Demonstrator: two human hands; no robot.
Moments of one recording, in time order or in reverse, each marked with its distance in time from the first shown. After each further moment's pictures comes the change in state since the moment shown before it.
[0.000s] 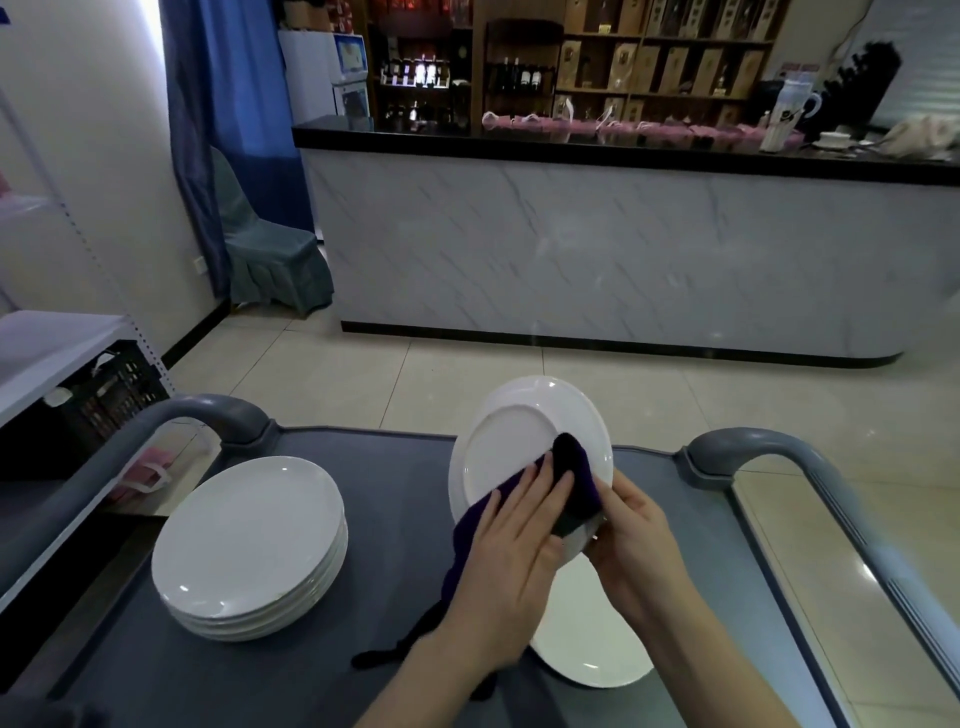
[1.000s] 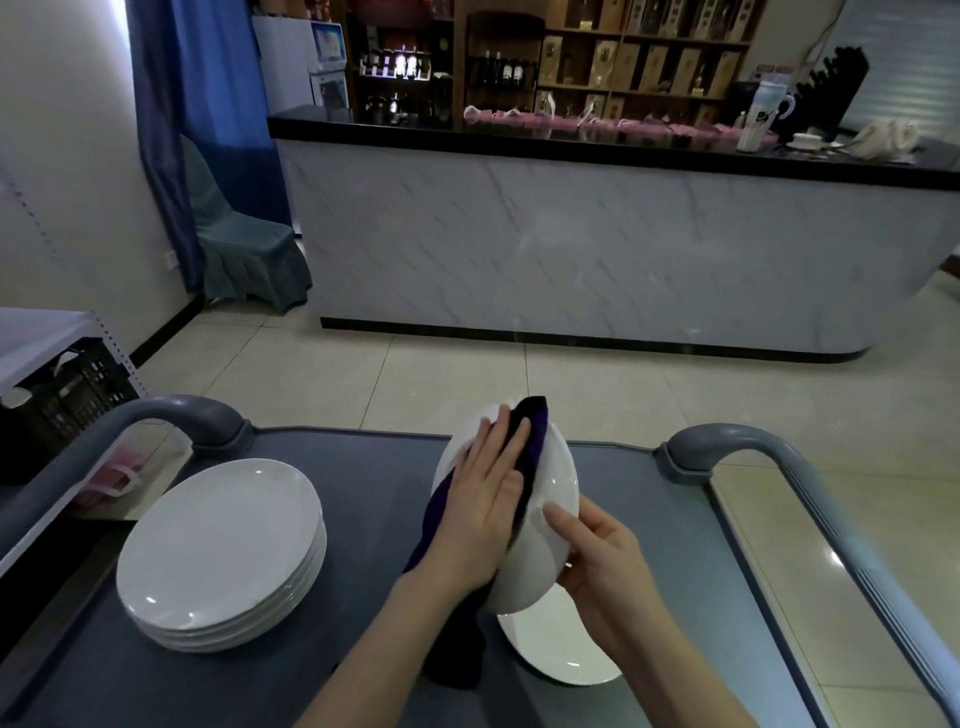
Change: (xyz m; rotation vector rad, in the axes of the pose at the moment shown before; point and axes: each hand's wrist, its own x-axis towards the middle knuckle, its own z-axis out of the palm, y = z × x) left_hand 0.044 -0.023 -0.010 -0.129 0.036 -0.126; right_hand -0.014 0.016 -0.002 -0.040 -0.024 0.069
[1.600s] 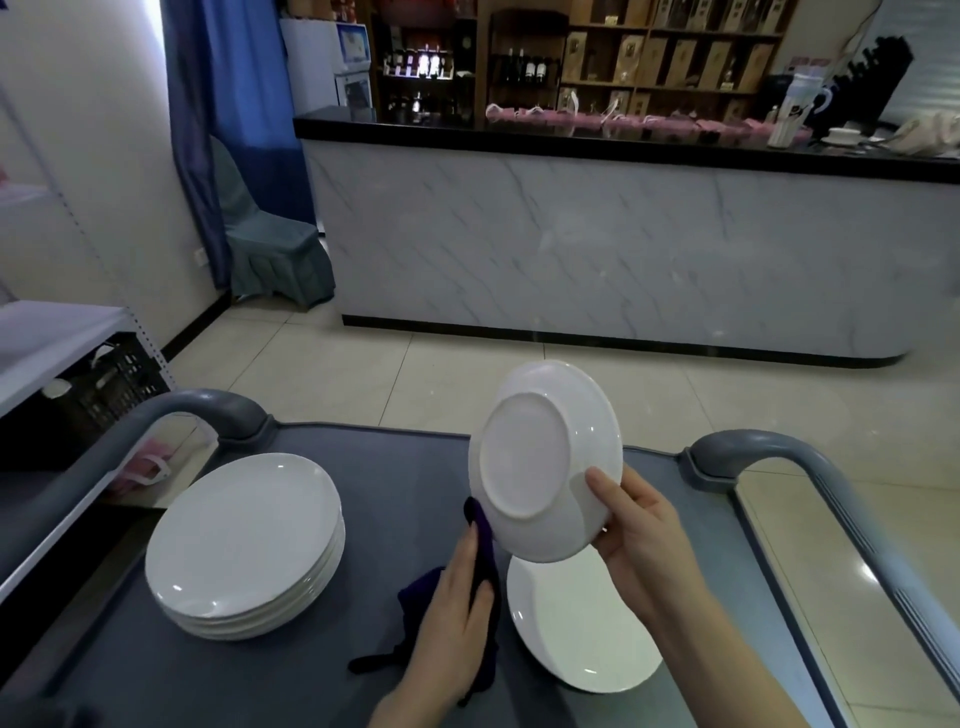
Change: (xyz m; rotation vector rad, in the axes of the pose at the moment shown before) left_hand -0.092 -0.057 0.027 -0.117 0.012 -0.370; right_hand 0.024 -0.020 -0.010 0.052 0.026 -0.092
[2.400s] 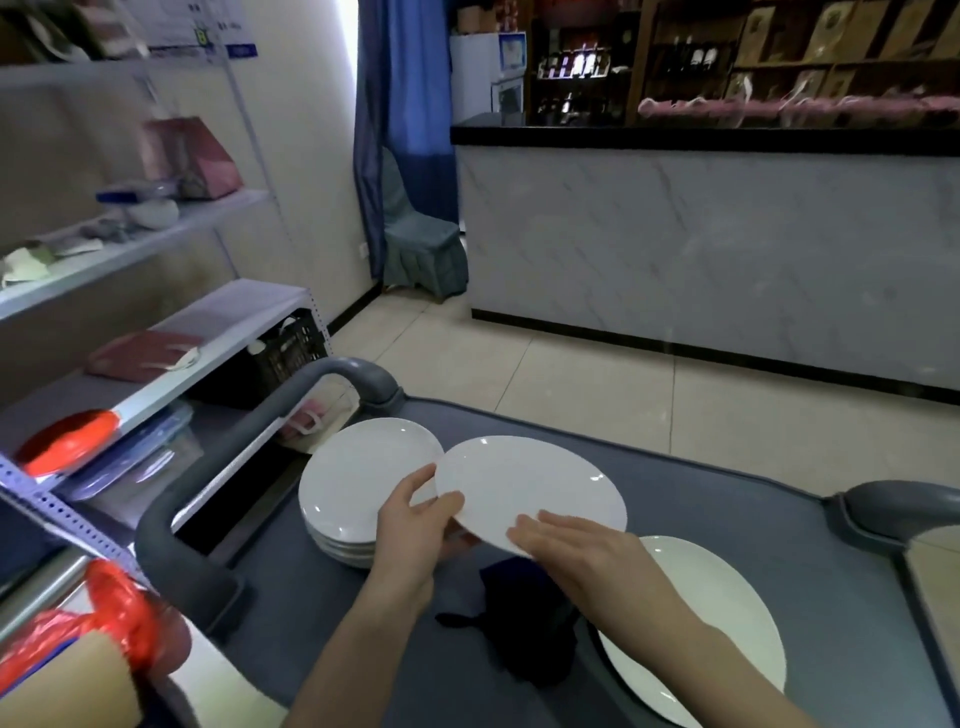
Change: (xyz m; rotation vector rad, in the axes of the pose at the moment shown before) left_hand -0.015 0.062 -0.111 -0.731 0.634 -0.390; right_hand -0.007 0.043 0.044 -1.396 -0.742 -1.008
